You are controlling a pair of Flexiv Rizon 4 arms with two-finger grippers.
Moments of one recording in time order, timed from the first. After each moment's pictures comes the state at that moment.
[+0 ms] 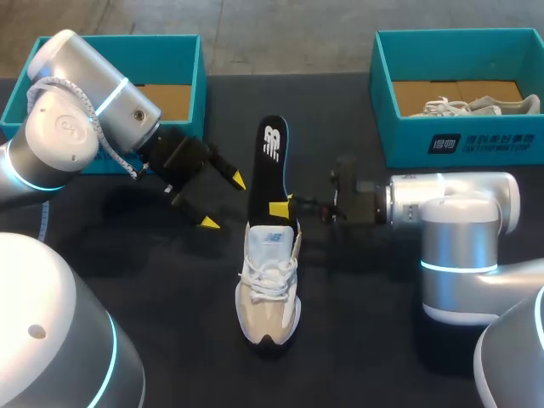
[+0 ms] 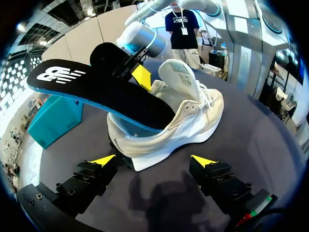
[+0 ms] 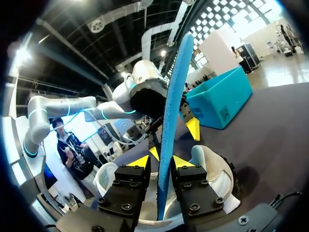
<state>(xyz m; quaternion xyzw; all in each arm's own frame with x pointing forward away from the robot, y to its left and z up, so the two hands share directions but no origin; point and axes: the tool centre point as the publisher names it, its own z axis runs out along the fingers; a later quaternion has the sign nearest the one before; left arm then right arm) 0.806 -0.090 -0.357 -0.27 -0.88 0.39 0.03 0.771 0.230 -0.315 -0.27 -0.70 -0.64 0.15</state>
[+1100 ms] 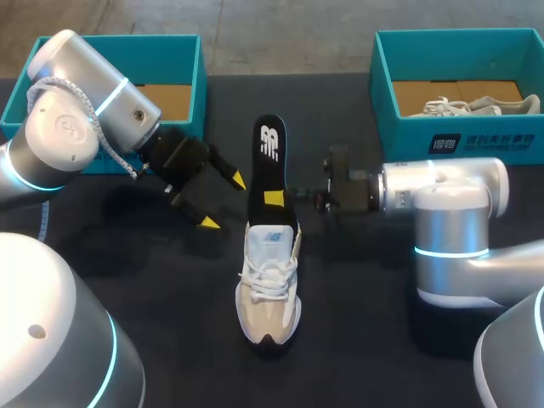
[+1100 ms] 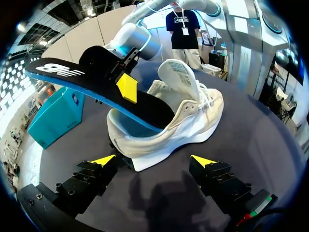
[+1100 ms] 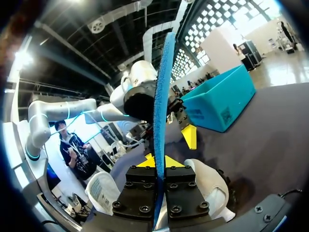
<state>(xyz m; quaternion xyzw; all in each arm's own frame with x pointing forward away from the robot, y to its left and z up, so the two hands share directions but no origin) 0.806 -0.090 -0.357 -0.27 -0.88 0.39 0.03 0.791 0.240 -0.313 -0.26 -0.70 -0.64 0.16</state>
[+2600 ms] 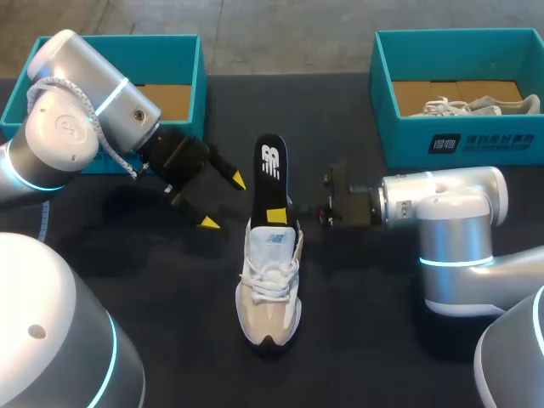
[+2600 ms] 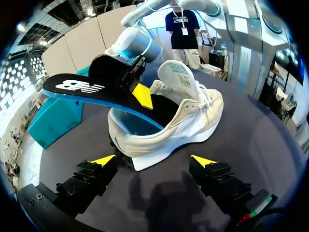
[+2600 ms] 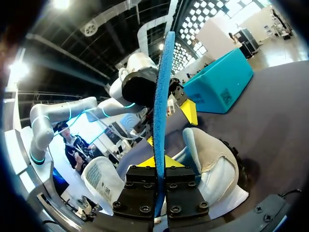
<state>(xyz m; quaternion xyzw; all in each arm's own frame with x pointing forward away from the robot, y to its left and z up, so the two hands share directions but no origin) 0.806 -0.090 -0.357 -0.27 -0.88 0.39 0.03 0.767 0.236 -0.339 -0.28 -0.70 -0.62 0.21</state>
